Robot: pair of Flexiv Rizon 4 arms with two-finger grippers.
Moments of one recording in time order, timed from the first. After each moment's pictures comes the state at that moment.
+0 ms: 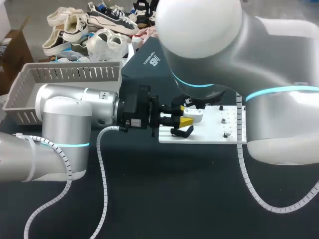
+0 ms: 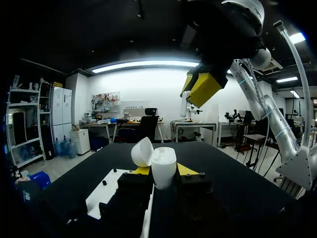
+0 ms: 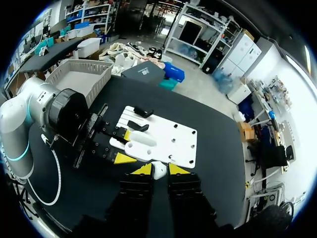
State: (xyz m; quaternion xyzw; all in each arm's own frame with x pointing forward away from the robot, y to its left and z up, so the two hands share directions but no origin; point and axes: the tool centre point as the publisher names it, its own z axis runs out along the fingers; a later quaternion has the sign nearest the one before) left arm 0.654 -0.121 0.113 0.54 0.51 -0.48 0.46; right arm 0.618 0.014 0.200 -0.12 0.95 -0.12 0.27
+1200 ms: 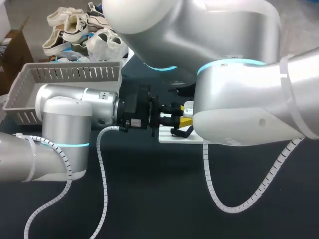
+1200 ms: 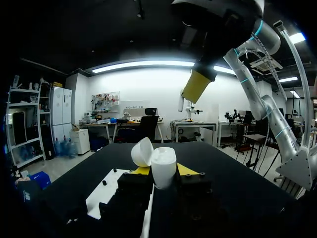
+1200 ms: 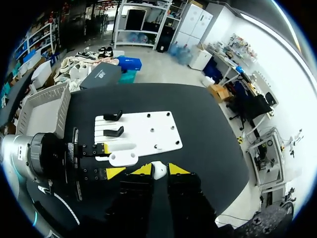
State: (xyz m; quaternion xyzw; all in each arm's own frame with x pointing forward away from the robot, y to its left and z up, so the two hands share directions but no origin) left arm 0.654 -0.121 0.113 0.54 0.51 -0.48 0.46; right arm 0.617 0.004 0.206 0.11 0.95 -0.17 0.24
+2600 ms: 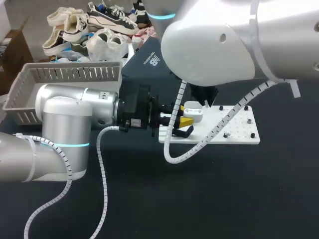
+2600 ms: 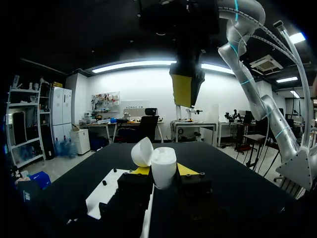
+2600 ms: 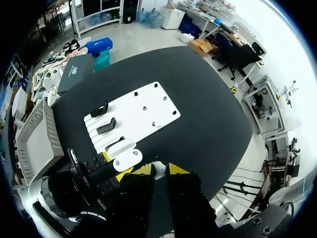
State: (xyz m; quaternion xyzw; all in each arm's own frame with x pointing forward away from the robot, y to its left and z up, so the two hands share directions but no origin) left arm 0.654 -0.121 0.113 0.54 0.51 -0.48 0.46; right arm 0.623 0.015 0.199 0.28 0.95 -0.13 0.09
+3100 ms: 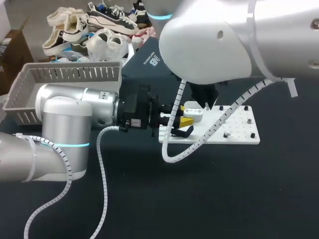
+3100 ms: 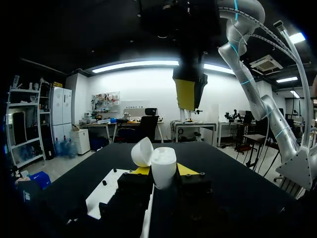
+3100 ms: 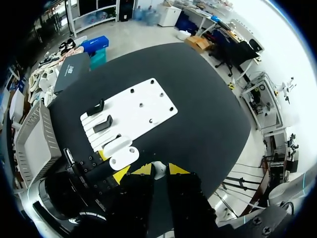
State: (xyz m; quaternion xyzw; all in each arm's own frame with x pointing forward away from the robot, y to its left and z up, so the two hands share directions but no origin) left arm 0.654 -0.121 0.113 0.54 0.51 -0.48 0.46; right arm 0.619 0.015 0.195 0.30 0.94 -0.14 0.08
